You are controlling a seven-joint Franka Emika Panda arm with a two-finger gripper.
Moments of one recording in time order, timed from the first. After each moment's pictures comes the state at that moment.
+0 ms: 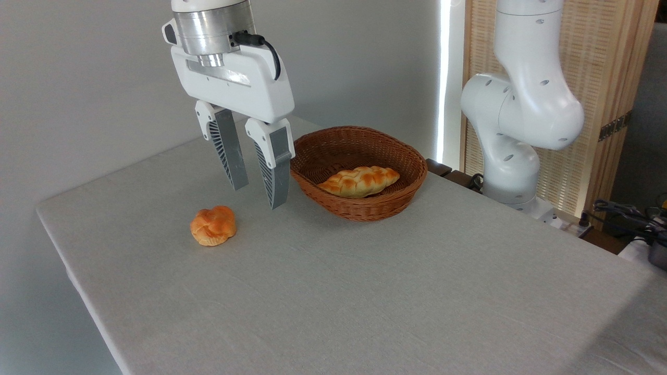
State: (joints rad) arm -0.10 0.00 0.00 -1.63 0.03 1.66 0.59
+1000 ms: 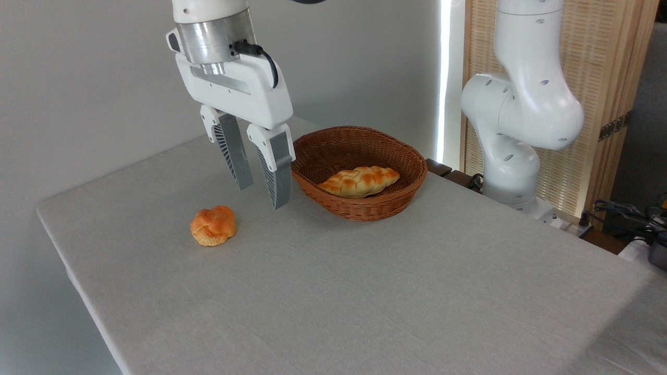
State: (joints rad) arm -0.11 -0.01 -0.02 -1.68 0.01 1.66 0.60
